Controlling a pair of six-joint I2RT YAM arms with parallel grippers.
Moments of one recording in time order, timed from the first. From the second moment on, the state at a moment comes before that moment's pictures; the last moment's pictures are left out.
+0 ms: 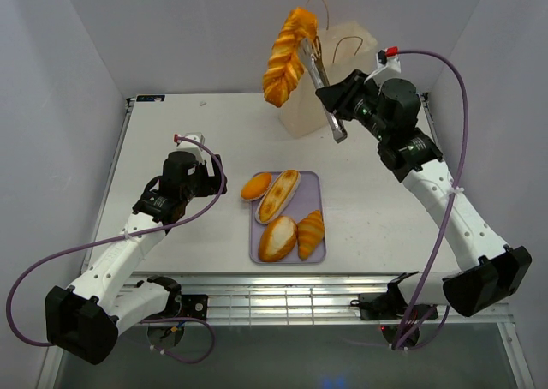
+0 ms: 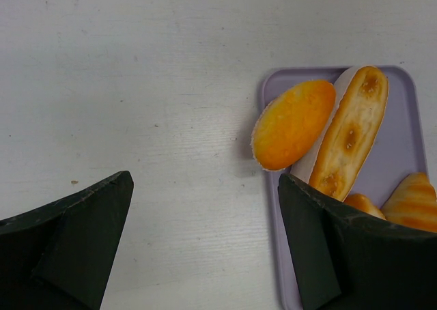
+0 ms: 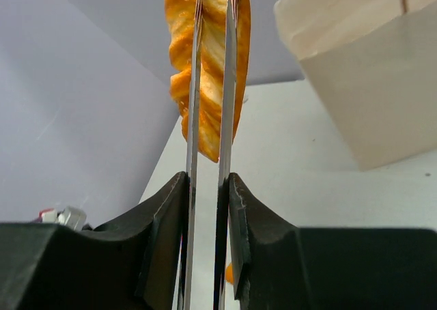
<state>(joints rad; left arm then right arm) -0.39 1.03 0.81 -0.35 -0.15 -0.30 0.47 1.29 1.38 -0.13 -0.09 0.63</state>
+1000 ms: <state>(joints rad) -0.40 1.03 0.81 -0.35 -0.14 -0.30 0.27 1.68 1.73 -0.04 0.04 0.63</state>
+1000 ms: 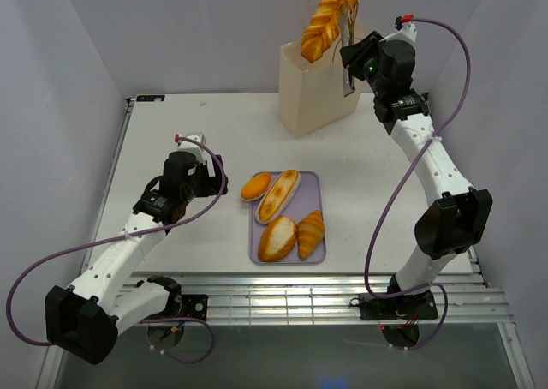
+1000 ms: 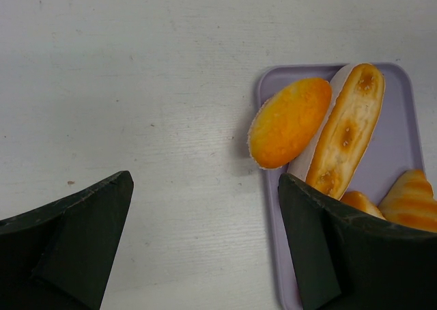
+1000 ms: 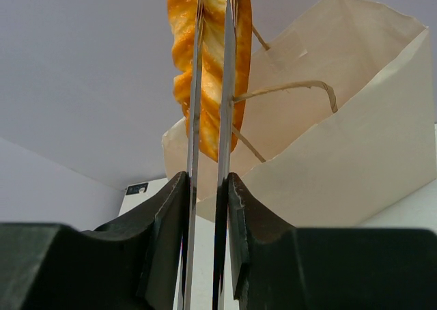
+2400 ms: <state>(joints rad) -0.40 1.03 0.81 -0.35 -0.13 -0.30 0.23 1.62 1.76 -0.06 -0.06 0.62</state>
